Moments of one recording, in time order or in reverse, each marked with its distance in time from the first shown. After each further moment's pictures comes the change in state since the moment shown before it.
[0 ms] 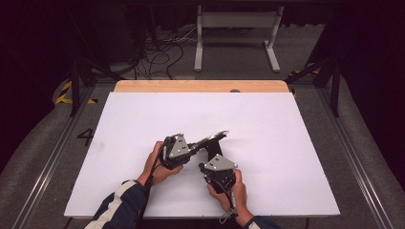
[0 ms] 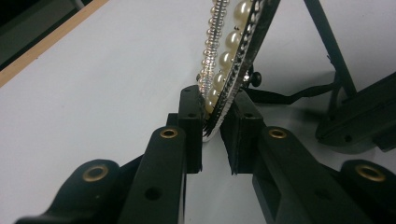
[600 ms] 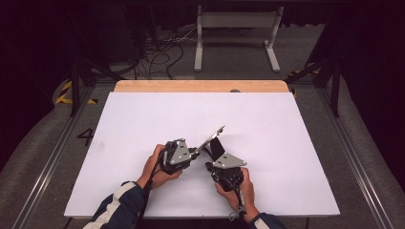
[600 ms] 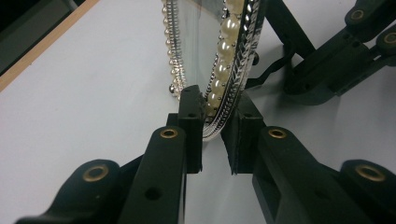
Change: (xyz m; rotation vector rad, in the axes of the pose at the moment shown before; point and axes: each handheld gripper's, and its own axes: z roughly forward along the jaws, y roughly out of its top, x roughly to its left) left arm -0.013 0.002 -0.008 0.026 -0.006 0.053; right arm -0.021 -0.006 -0.009 0.004 0.018 0.009
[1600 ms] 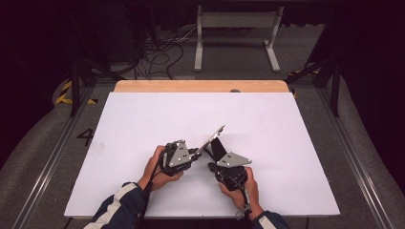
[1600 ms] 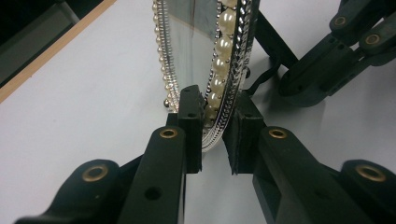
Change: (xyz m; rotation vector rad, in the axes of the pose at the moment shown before) left arm -0.005 0.001 -0.003 -0.050 -0.005 0.003; right arm -0.009 -0.001 -0.007 0.008 0.041 -0.001
